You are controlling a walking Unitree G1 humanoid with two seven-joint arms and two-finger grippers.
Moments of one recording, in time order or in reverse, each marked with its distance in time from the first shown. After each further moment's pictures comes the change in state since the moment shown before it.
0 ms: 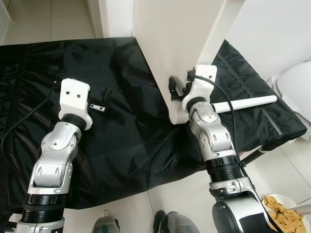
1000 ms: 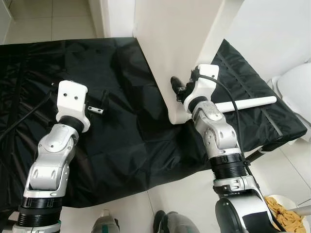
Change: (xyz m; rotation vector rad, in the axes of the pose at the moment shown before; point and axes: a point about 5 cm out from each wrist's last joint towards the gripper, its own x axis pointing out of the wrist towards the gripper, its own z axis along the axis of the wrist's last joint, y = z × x) left arm -0.005 0.003 -0.001 0.001 0.024 -0.003; right arm 0.002 -0.008 0.000 0.064 0.019 0.096
